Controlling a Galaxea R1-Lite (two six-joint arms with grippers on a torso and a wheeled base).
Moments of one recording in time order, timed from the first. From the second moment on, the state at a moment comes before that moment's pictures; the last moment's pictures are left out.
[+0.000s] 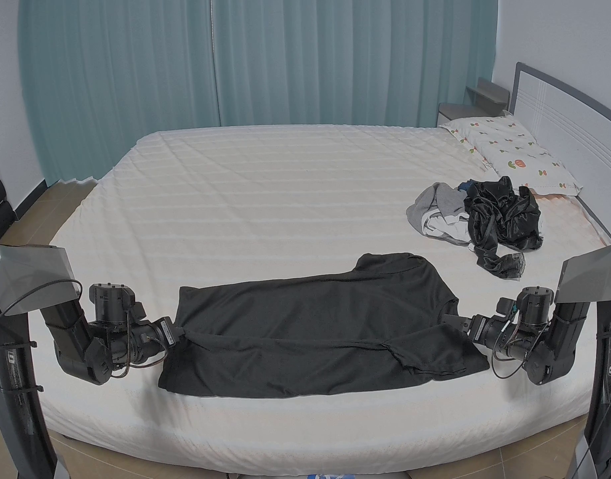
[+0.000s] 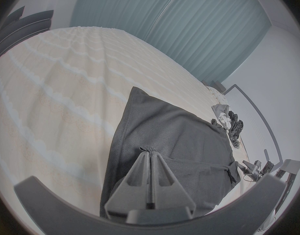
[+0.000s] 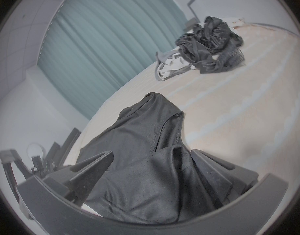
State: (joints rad) left arm -0.02 2.27 -0.58 -1.05 -0.27 -0.49; right arm 0.00 2.42 -0.57 -1.39 0.38 0.39
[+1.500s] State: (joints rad) left arm -0.02 2.24 -0.56 -1.05 -0.27 -0.49; right arm -0.02 2.50 -0.58 -1.46 0.41 0.35
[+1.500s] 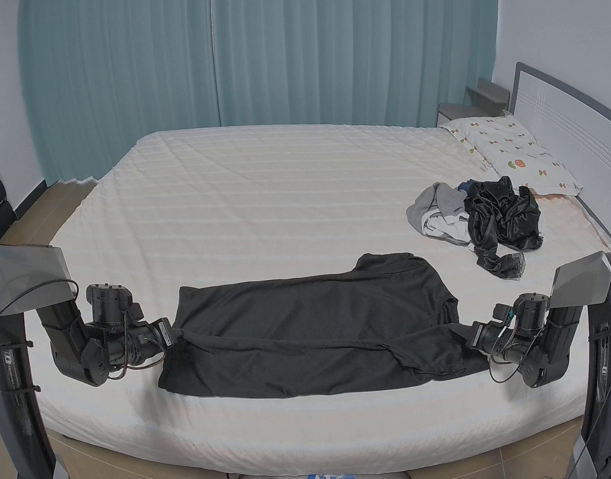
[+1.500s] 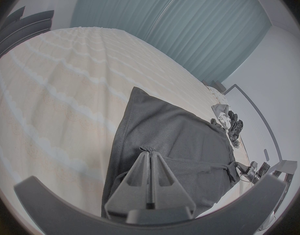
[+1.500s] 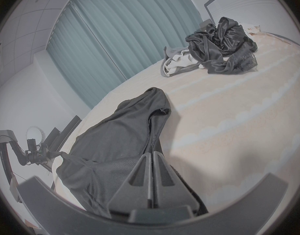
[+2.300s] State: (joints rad) left arm -0.01 2.25 -0.57 -1.05 -0.27 -0.49; right arm -0.01 2.48 -0.62 -1.50 0.46 0.37
